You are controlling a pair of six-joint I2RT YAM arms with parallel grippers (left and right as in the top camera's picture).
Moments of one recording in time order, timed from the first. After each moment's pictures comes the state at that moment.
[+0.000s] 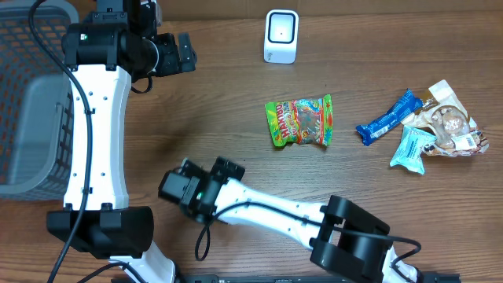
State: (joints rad) left arm -0.01 1.84 2.10 -1.31 0.13 -0.21; right arm 1.20 2.13 1.71 -0.99 0.45 0.07
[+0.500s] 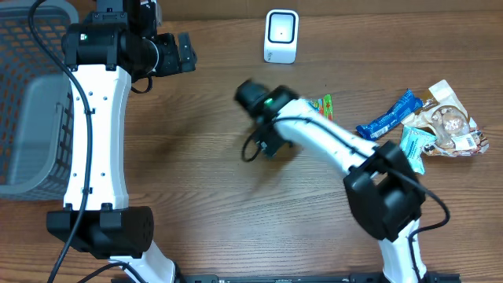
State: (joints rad) left arm -0.01 1.84 2.10 -1.31 0.13 -0.21; right arm 0.68 2.13 1.72 -1.07 0.29 0.01
